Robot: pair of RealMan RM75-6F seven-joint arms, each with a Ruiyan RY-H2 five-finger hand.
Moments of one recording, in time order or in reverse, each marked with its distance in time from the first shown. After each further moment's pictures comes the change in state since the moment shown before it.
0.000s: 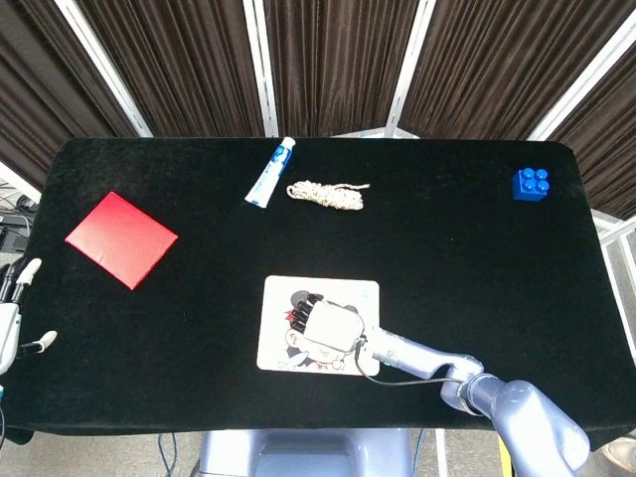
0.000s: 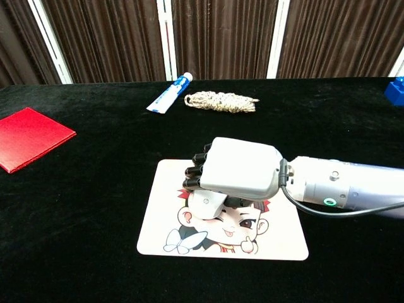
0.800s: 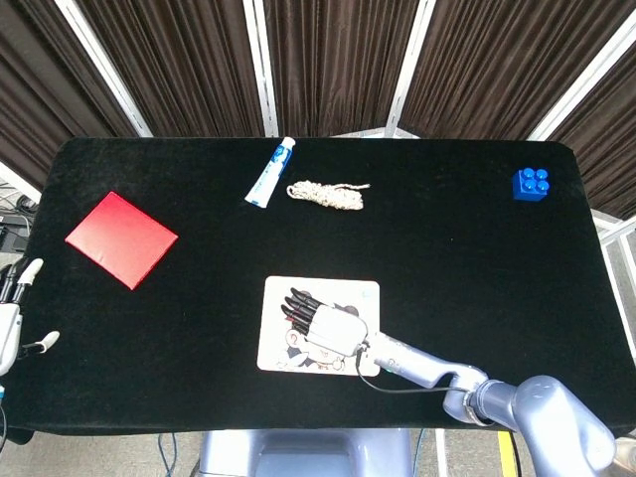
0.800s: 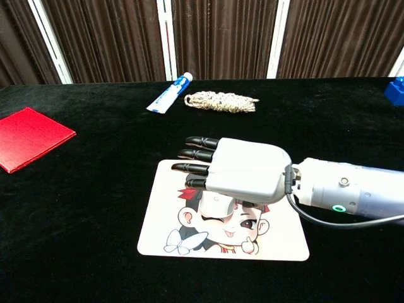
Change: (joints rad) left arm 0.002 0.007 0.000 -0.012 0.005 0.005 -0.024; right arm -0.028 0.107 0.030 -0.278 0.088 -0.101 -0.299
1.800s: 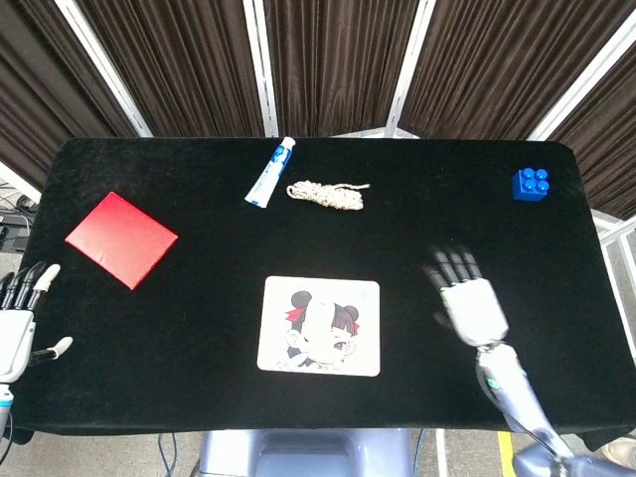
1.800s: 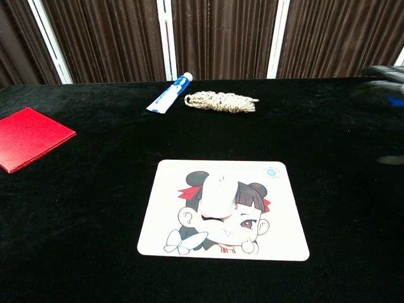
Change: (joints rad) left arm 0.007 -0.023 0.034 0.009 0.098 0.042 -0.030; right arm -0.498 0.313 0.095 -0.353 0.361 0.356 0.275
